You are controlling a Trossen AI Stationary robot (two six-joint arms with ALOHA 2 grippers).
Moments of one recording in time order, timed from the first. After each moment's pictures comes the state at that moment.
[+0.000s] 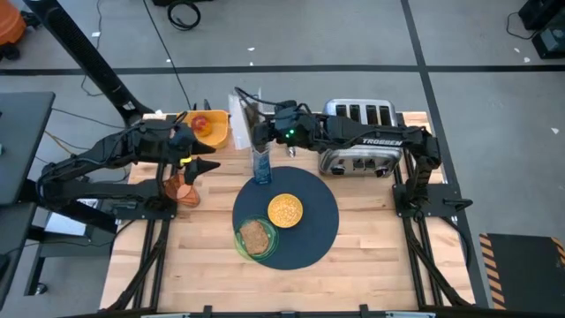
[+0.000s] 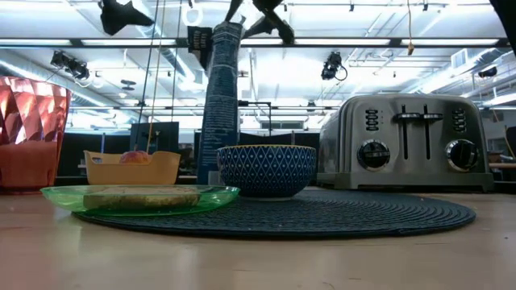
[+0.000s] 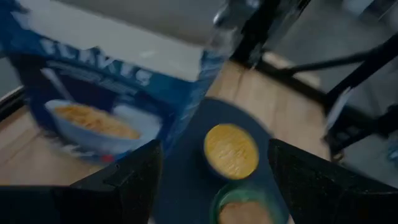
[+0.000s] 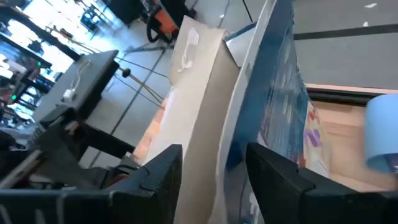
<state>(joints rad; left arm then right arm) 0.25 0.73 0.99 -0.69 0.08 -0.36 -0.10 1.85 1.88 -0.53 0.45 0.94</state>
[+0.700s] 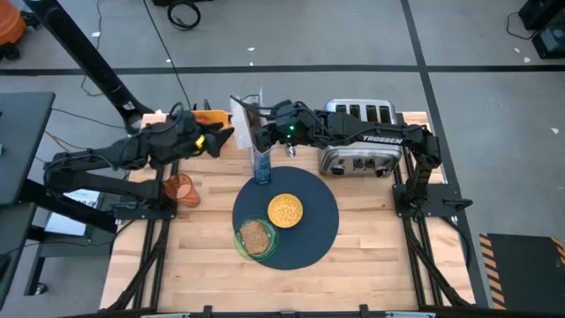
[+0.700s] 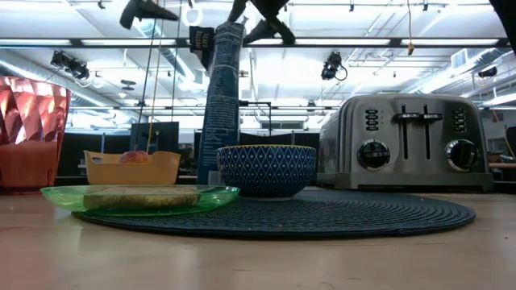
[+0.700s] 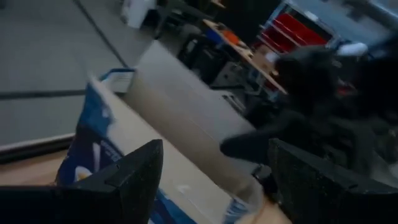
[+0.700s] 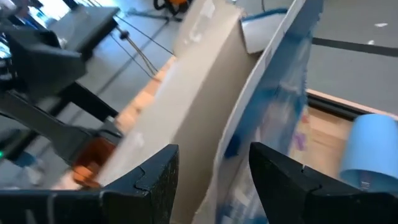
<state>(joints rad) 0.11 0.87 0.99 -0.32 -0.52 -0.72 -0.13 1.84 1.88 -0.58 0.35 0.73</state>
